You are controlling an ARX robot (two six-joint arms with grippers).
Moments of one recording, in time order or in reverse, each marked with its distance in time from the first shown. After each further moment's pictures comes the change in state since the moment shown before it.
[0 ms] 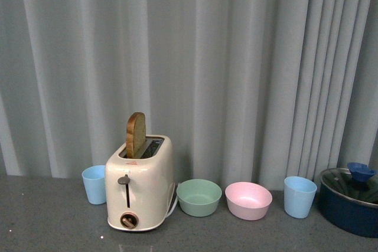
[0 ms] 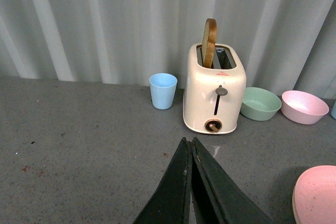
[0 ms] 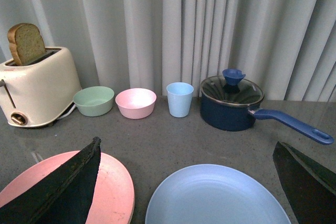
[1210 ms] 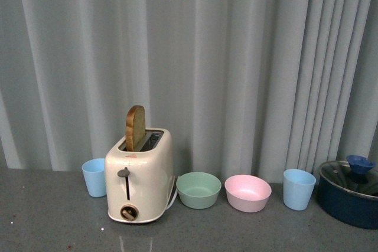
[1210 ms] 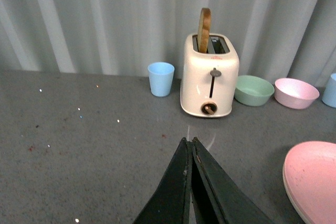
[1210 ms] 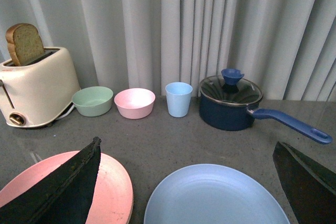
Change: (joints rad) left arm 0.000 -0.563 -0.112 -0.450 0.005 -0.003; right arm 0.000 0.000 0.000 0.000 0.000 0.000
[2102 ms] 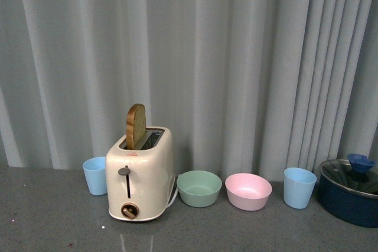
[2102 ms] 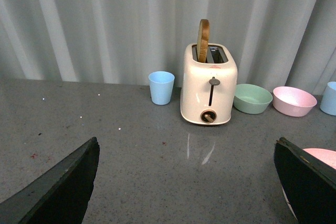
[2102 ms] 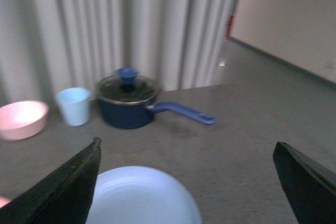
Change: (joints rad) left arm 0.000 -0.077 0.000 -0.051 -0.004 0.000; right arm 0.203 0.197 0.043 0.171 0.706 -0.082
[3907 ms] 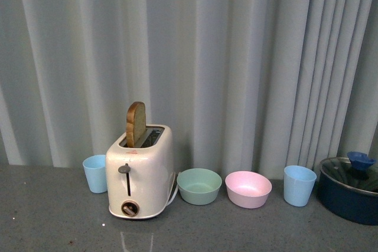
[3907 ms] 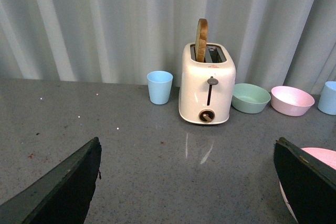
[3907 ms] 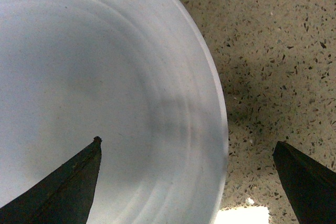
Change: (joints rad) left arm 0.000 0.000 0.000 0.000 0.002 0.000; right arm -0.728 1.761 0.634 0.105 -0.913 -0.222
